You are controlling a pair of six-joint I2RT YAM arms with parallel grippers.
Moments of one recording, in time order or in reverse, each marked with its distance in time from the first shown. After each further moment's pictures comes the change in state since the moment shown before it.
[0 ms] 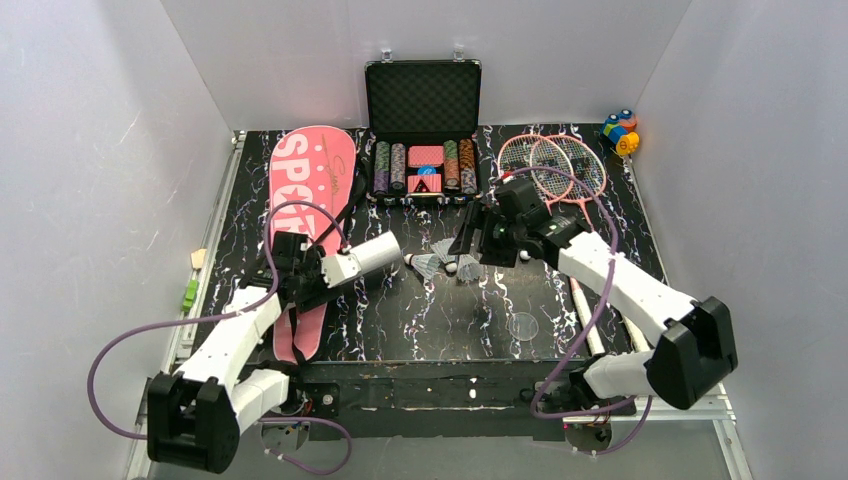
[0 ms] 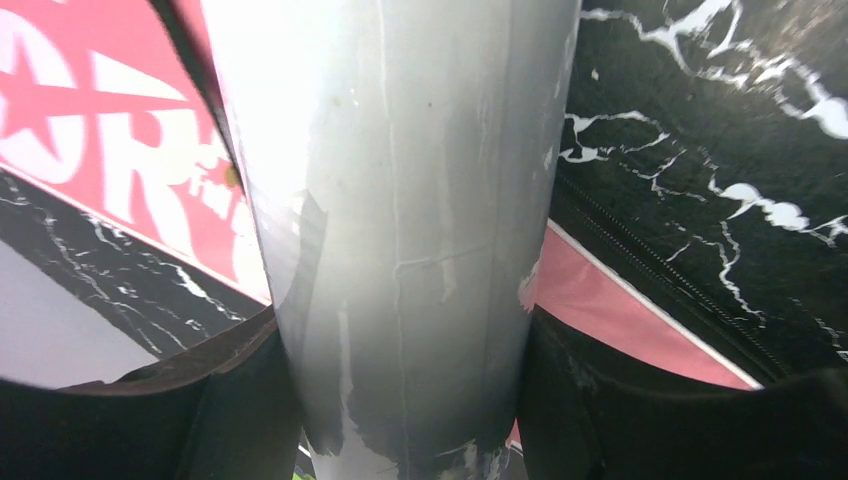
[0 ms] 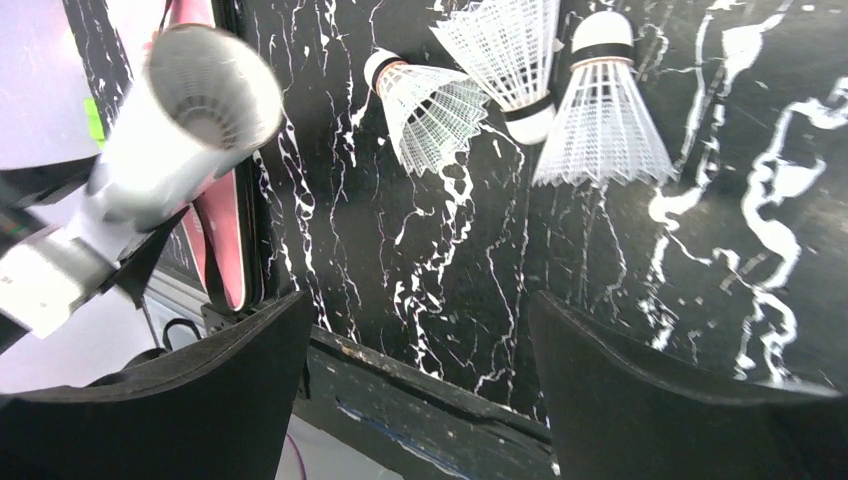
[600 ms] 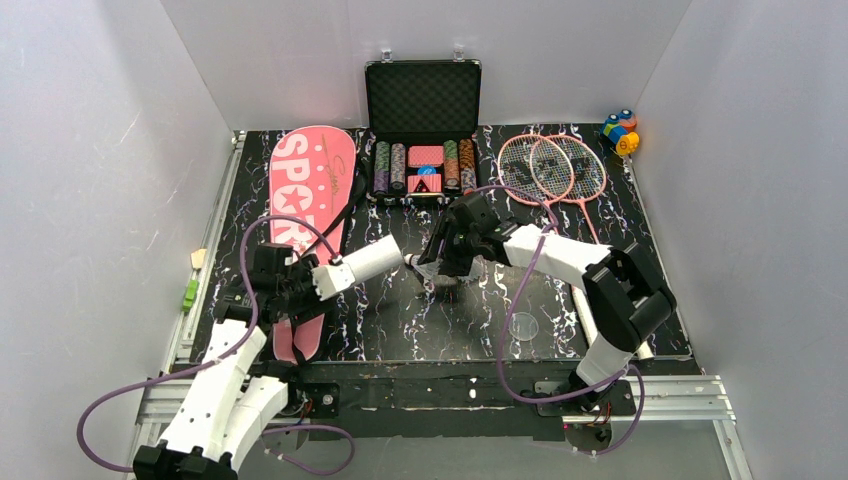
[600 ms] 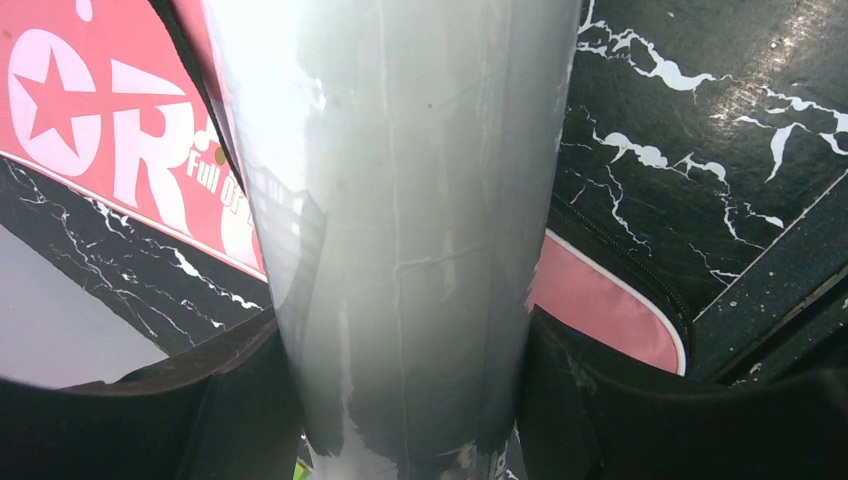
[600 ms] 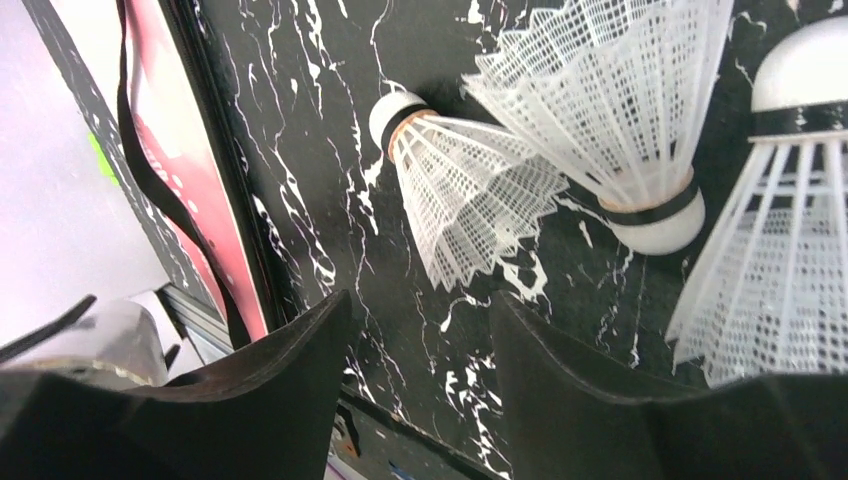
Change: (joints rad) left arm 0.006 -0.283 0.047 -0.249 0.101 -0.011; right arm 0.102 0.366 -0.002 0.325 -0.039 0.225
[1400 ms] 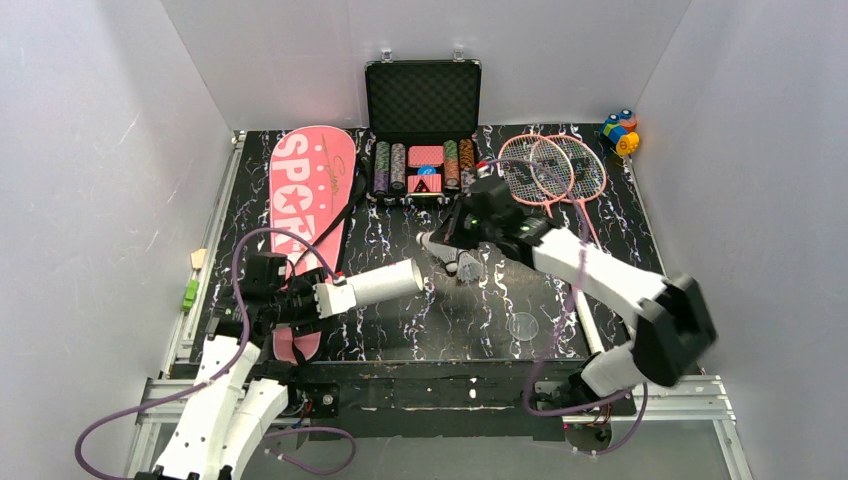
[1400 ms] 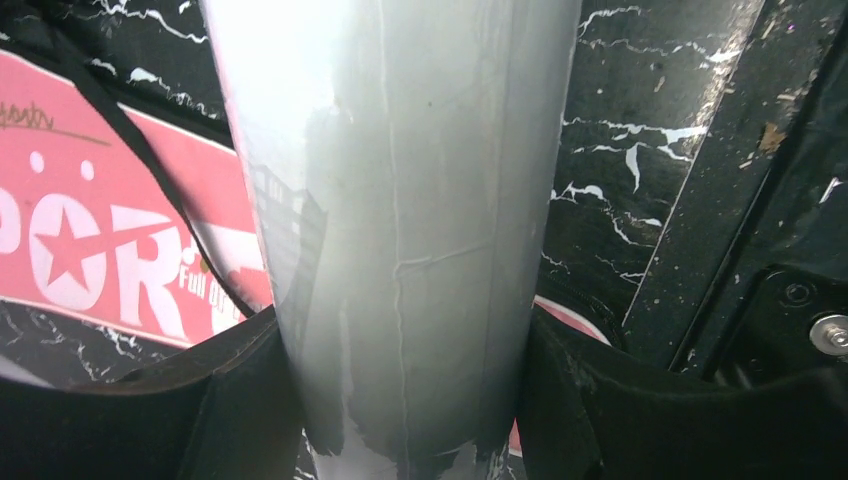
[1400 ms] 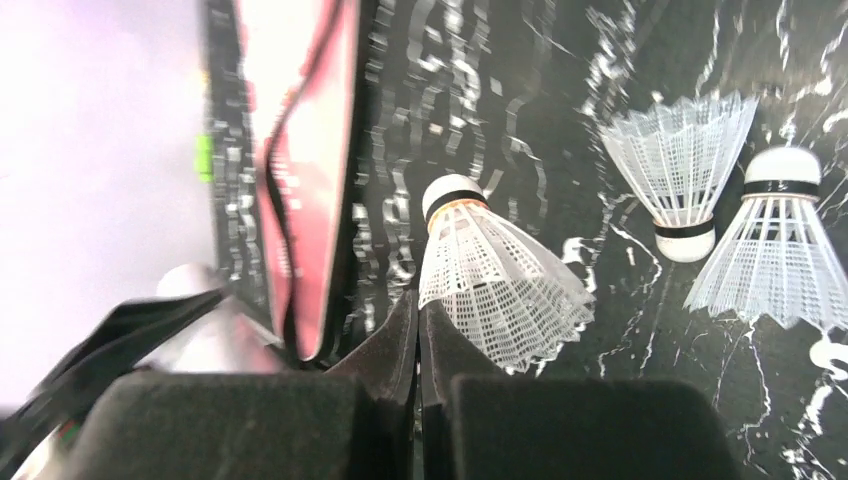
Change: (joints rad) left arm 0.000 -0.108 0.017 -0.129 0.222 0.156; right arm 0.002 -0.158 0.030 0.000 0.068 -0.109
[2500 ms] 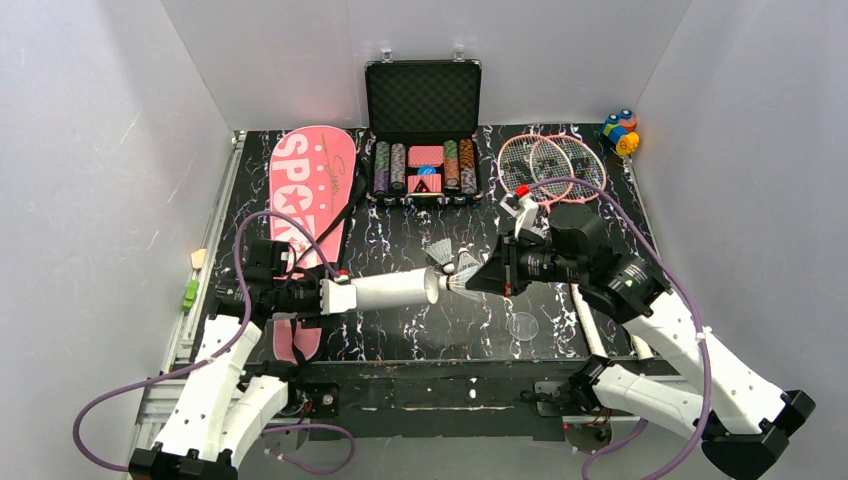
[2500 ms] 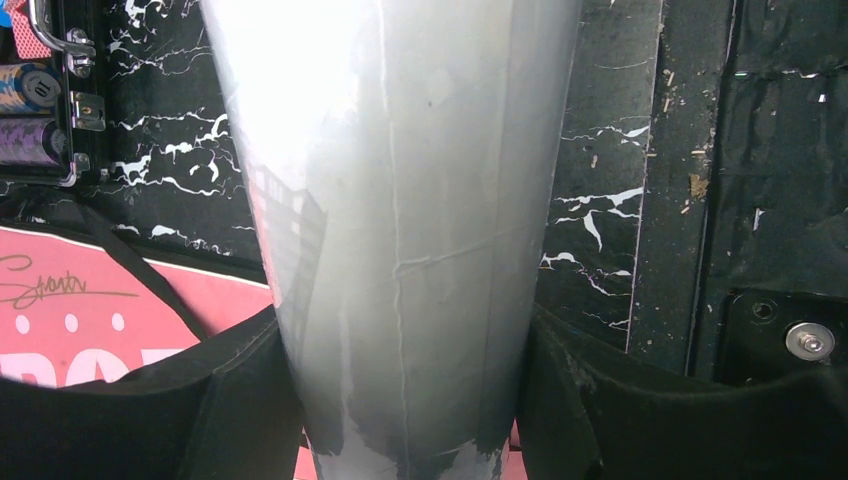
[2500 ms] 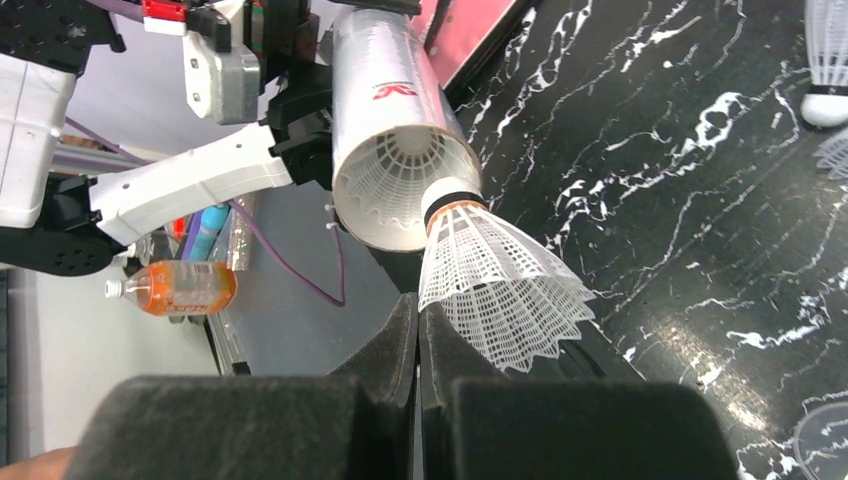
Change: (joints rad) left arm 0.000 0.146 0.101 -0.040 0.249 0.166; right arm 0.037 -0.638 -0.043 -0.373 -0.341 -0.311
